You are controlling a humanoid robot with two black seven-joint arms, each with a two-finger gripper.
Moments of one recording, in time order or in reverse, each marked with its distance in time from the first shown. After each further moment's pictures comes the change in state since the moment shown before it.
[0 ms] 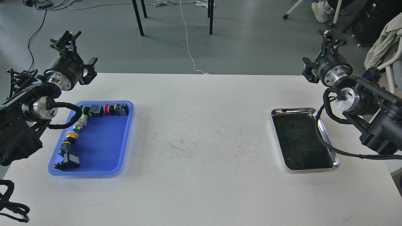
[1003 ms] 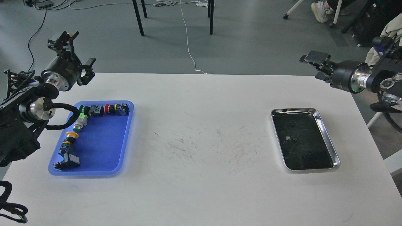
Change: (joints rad) left arm 0.009 0.011 -0.003 0.000 -0.002 -0.019 -0.002; right arm 0.316 -0.213 -0.586 0.119 -0.604 0.278 -0.030
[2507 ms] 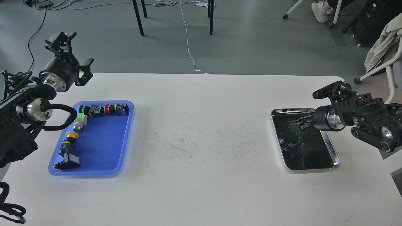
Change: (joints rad) left arm 0.006 0.011 -0.003 0.000 -0.001 -0.003 -0.001; right arm -0.107 0.216 -0.183 -0.188 -0.837 -0.001 0.153
